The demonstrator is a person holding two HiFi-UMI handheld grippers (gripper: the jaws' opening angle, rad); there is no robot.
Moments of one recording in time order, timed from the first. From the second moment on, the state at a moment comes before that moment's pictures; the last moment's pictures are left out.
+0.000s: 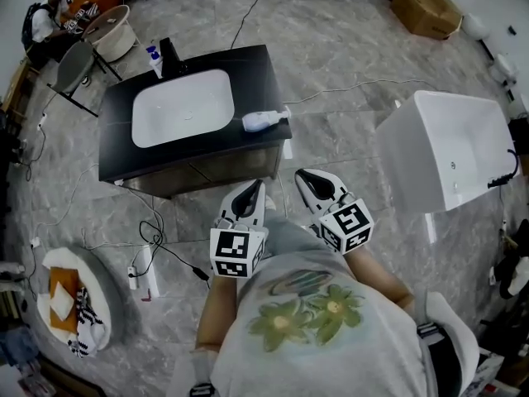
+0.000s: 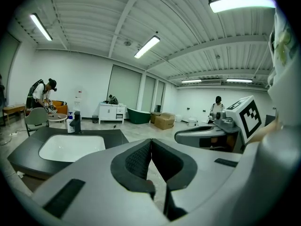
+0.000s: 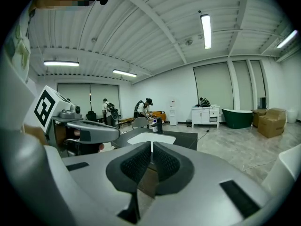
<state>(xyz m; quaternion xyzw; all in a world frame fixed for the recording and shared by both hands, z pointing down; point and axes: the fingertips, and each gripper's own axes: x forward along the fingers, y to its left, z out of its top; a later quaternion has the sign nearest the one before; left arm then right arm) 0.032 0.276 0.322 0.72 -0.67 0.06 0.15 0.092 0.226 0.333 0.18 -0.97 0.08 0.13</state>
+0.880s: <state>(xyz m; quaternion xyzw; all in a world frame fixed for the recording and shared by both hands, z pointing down) -0.045 0.111 0.342 0.76 -0.62 0.14 0.15 0.024 0.051 0.366 0.23 -0.96 0.12 0.14</state>
